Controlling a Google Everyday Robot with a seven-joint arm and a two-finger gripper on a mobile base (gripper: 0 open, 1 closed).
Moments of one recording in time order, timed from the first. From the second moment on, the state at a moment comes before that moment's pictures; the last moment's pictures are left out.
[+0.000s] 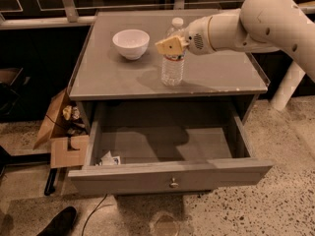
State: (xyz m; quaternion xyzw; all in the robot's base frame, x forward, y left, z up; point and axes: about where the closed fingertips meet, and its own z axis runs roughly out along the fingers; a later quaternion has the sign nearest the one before) arm 0.679 -0.051 0.935 -0.36 0.76 0.25 0.47
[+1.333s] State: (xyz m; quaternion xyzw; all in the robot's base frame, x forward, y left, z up) arm 0.680 -0.049 0.931 -0.37 0.77 0.25 0.47
